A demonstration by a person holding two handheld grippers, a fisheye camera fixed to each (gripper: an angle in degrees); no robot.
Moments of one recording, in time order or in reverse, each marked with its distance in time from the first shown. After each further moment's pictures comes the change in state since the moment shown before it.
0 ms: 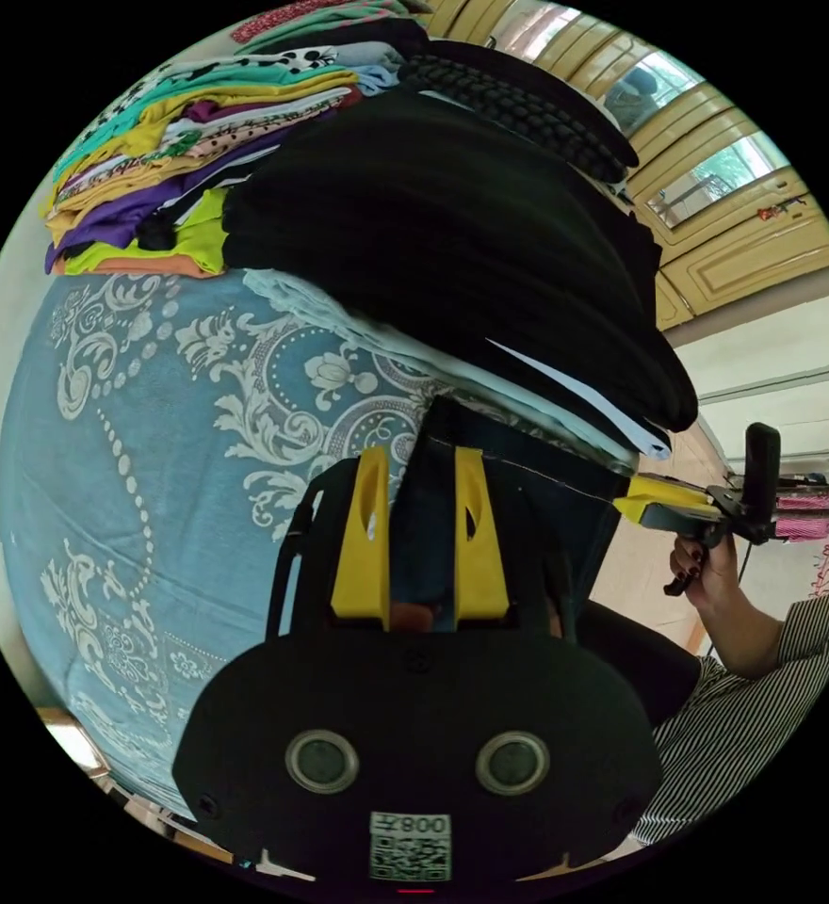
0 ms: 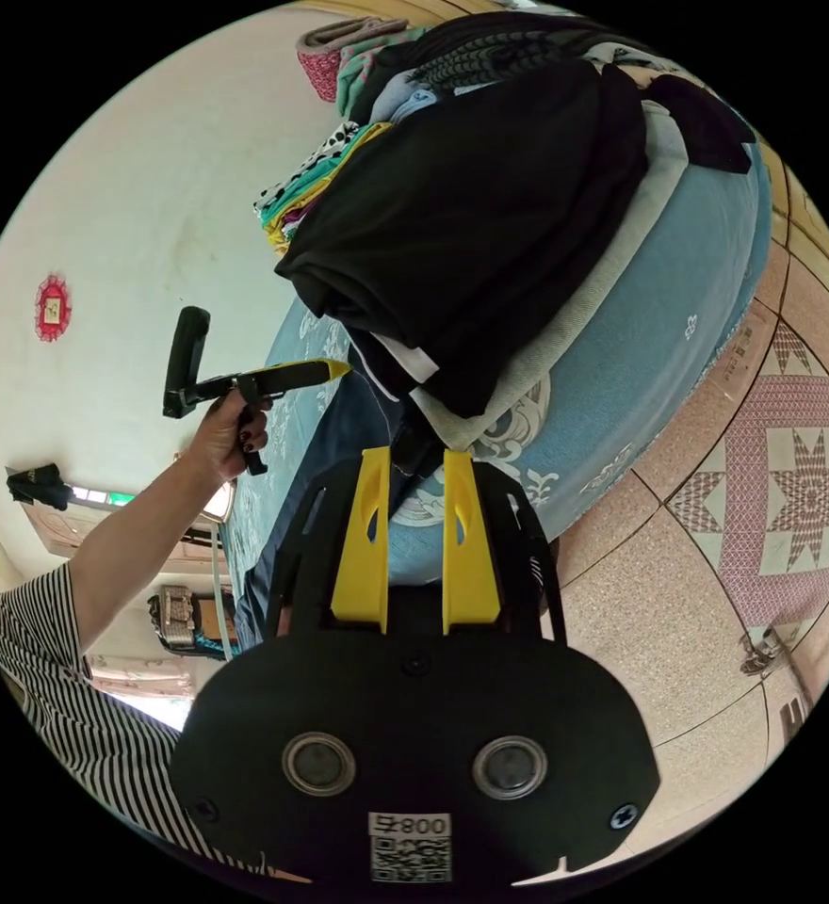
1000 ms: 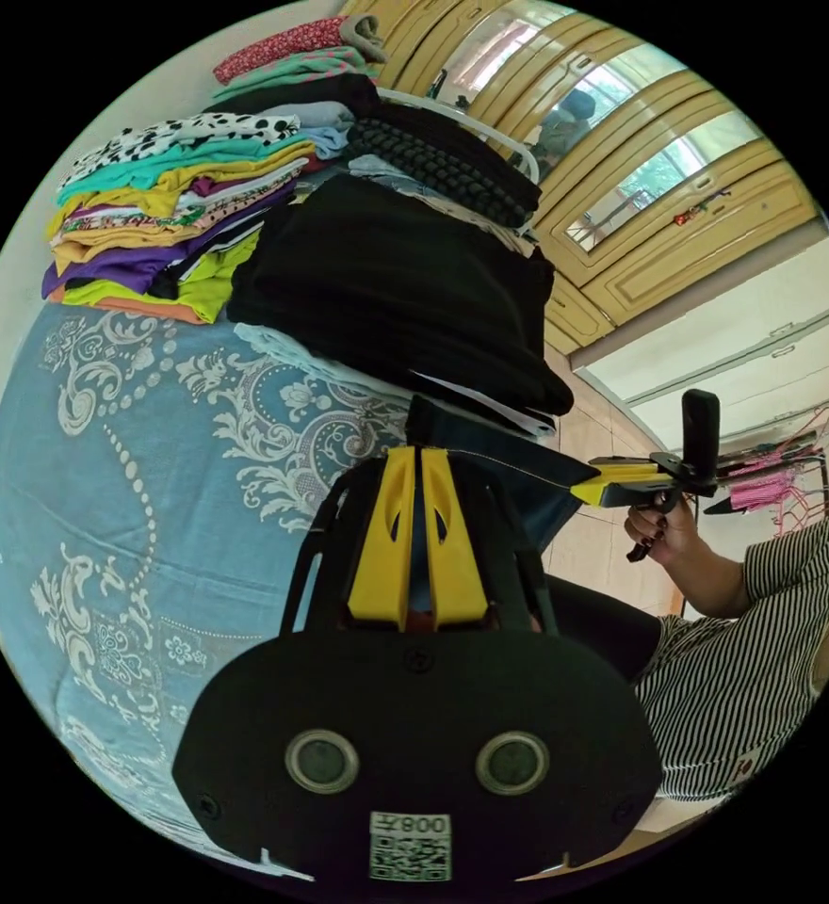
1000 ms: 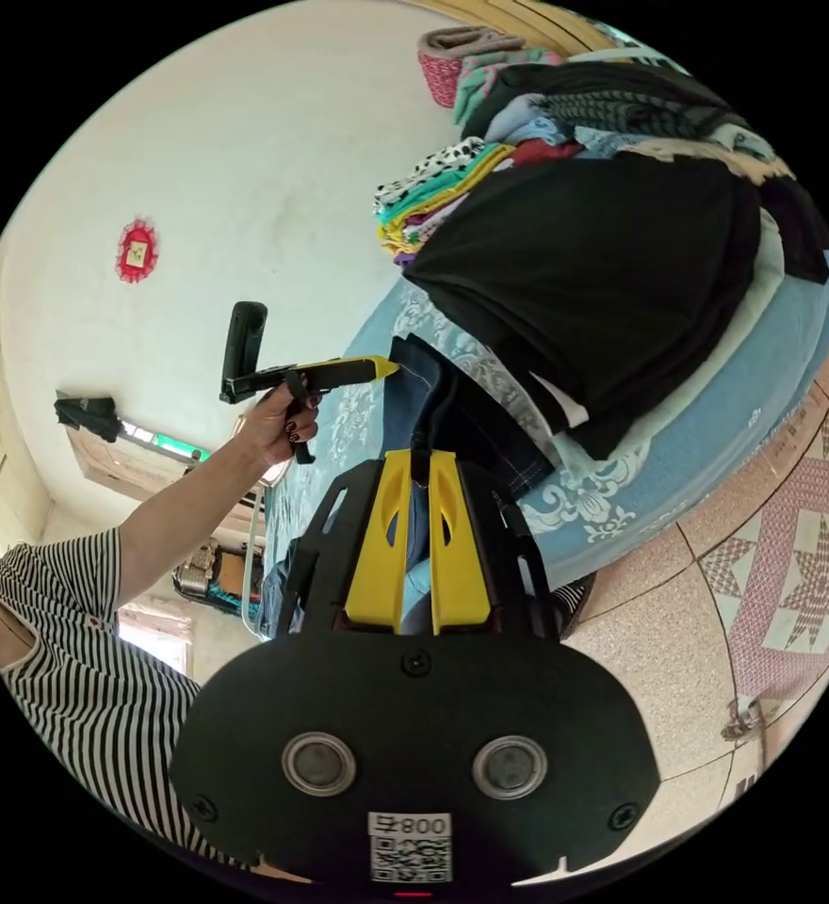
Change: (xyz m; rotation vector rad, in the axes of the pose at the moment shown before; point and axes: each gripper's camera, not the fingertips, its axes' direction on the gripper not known) left arm -0.031 0.007 -0.232 0.116 0.165 0.086; right arm 0.055 -0.013 -0.049 0.009 -0.156 -0.207
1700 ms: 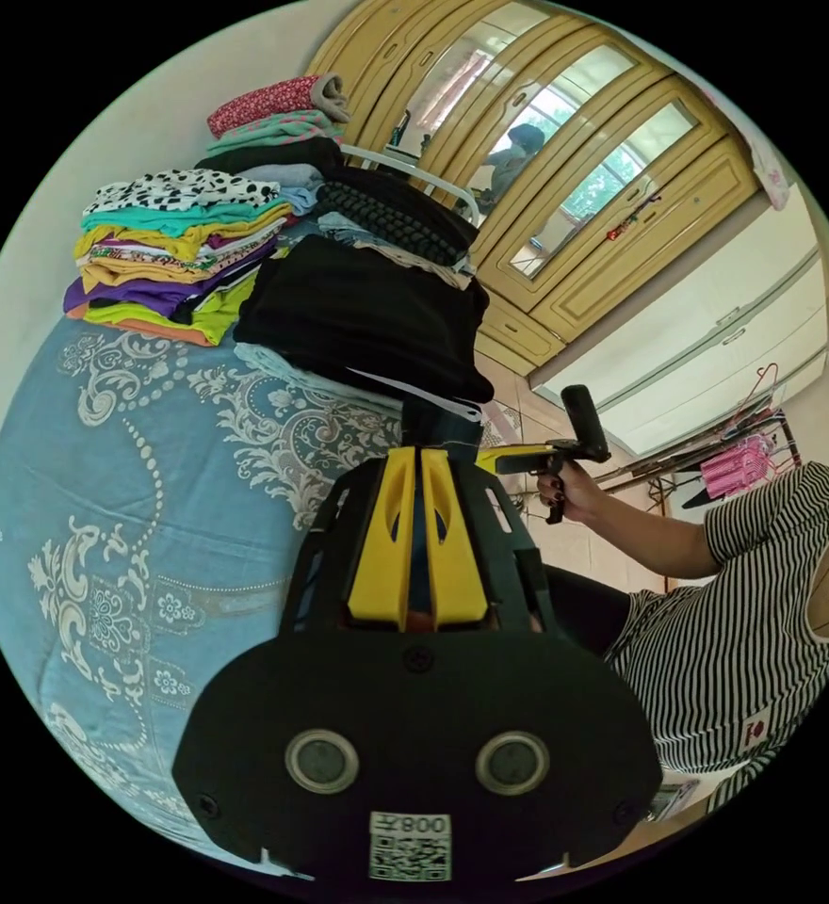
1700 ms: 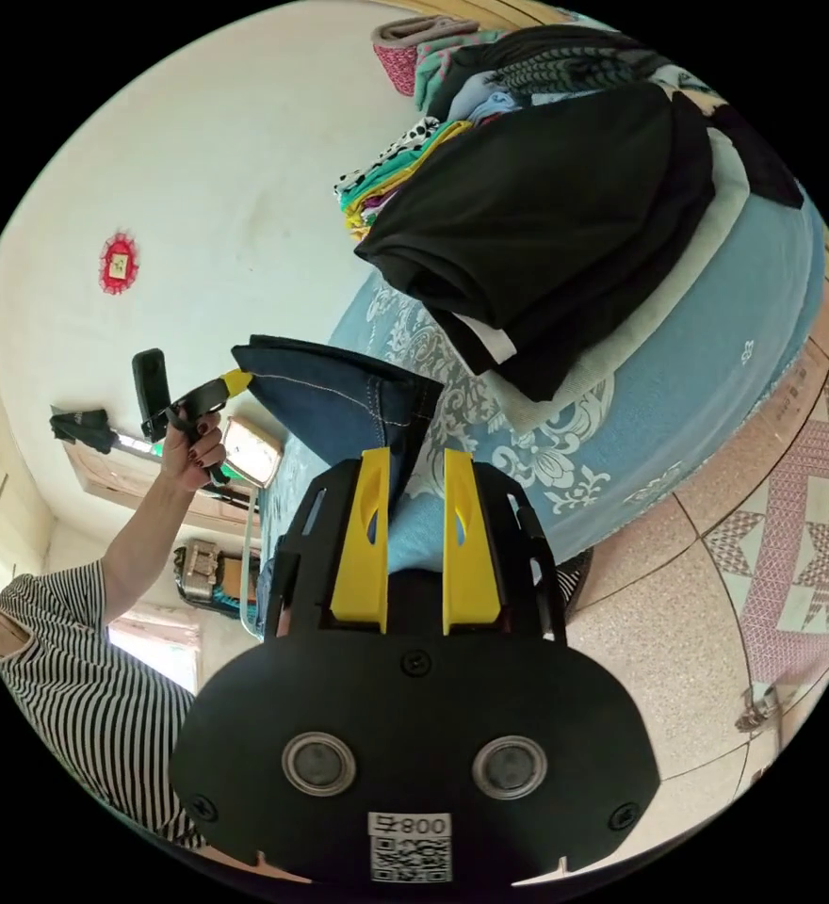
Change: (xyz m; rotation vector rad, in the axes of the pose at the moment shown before) left arm -0.007 0.128 -0.093 0.142 0.073 0.063; right arm 0.067 0.020 0.025 -0.012 -0.017 0.059
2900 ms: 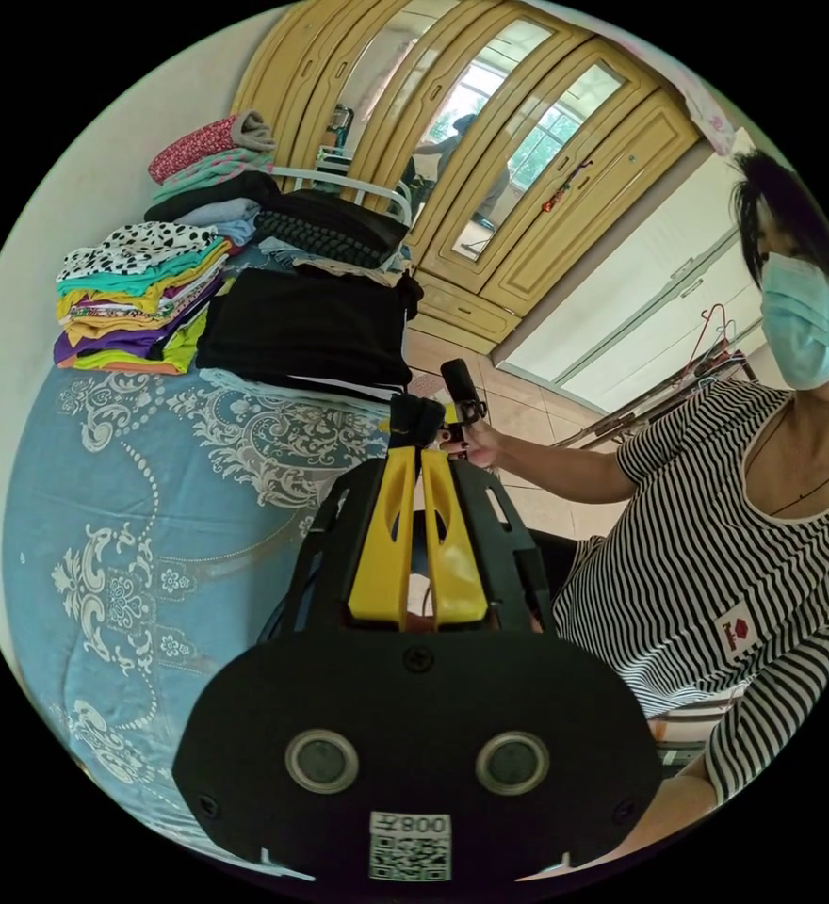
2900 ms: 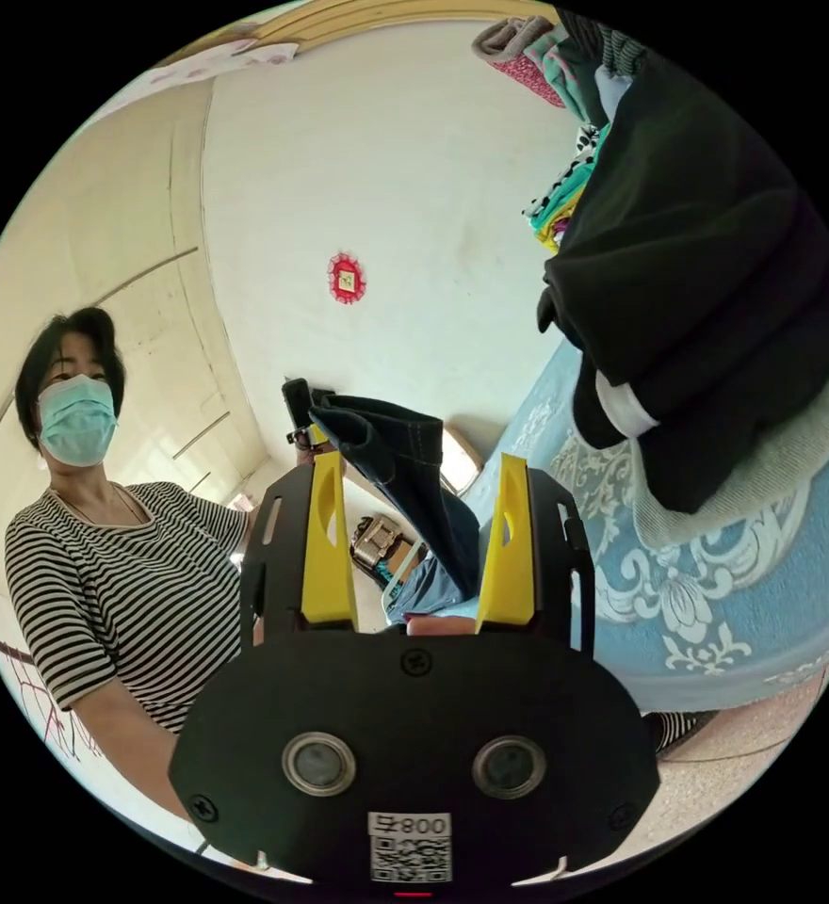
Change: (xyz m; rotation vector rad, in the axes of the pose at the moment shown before) left arm 0.005 0.146 0.059 -0.030 0.031 0.133; right arm -0.024 -0.006 0.055 0.065 -0.766 -0.274
